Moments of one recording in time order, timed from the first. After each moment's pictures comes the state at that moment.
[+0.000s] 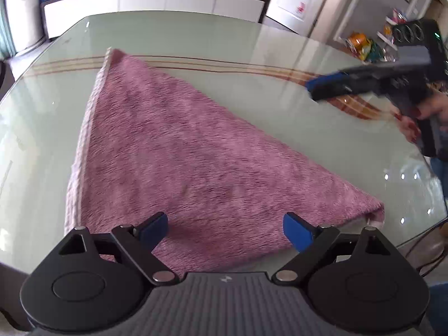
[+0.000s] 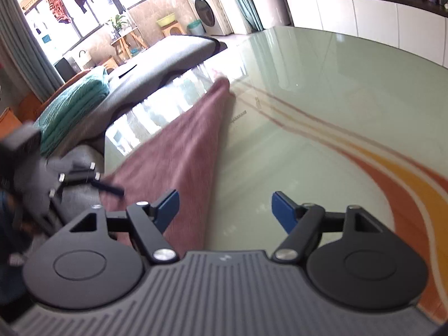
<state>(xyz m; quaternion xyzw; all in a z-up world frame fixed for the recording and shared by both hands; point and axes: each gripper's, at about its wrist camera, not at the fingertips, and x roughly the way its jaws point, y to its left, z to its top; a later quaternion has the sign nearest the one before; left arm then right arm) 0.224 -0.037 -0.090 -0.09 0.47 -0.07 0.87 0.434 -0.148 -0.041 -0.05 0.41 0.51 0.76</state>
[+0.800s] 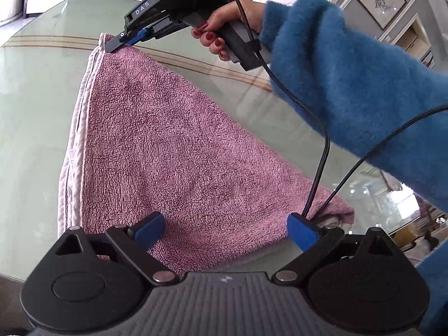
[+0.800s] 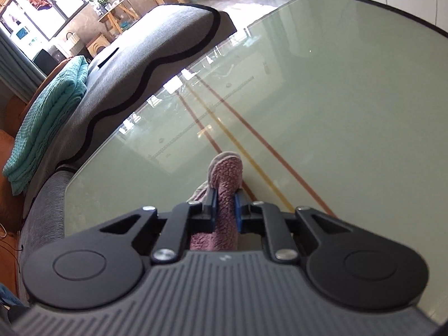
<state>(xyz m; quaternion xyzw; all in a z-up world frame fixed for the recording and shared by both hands) 0.214 0.006 -0.104 -0.18 0.45 -0.17 0.86 0.551 0.036 -0.082 -0.05 0.49 0.51 0.71</state>
